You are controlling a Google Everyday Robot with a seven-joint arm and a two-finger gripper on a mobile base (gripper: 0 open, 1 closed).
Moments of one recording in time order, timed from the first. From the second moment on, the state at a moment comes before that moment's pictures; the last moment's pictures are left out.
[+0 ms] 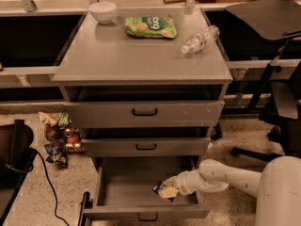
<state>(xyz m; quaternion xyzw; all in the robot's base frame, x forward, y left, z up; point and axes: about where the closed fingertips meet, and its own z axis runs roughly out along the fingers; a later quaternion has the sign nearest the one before) 0.511 -0.068 0.294 -0.41 0.82 0.34 0.22</state>
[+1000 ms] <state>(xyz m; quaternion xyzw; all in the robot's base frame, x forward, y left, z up) 0.576 -0.108 0.227 -0.38 0.80 0.38 0.26</state>
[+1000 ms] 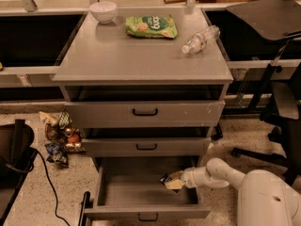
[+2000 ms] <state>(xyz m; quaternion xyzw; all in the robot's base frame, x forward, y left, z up) 0.588 -0.123 0.221 -0.36 0.81 0.38 0.27</state>
